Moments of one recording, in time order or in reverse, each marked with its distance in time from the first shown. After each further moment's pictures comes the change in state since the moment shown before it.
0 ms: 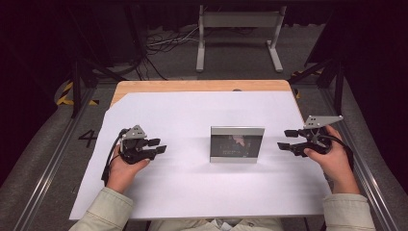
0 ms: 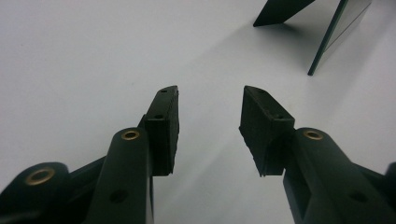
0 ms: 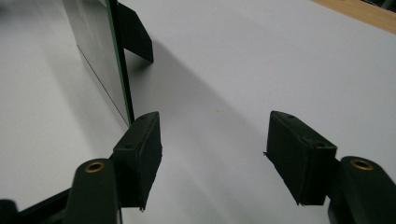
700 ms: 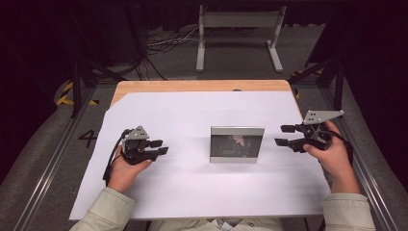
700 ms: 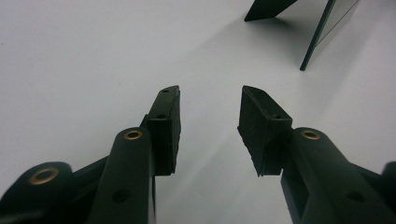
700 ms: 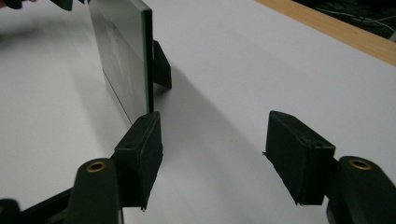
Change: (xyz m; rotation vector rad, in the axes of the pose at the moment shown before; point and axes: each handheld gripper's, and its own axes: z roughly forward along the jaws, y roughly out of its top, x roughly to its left) left arm -0.004 0.001 0.005 0.024 -0.025 0.015; right arm 0.005 0.020 -0.003 -0.049 0.052 -0.037
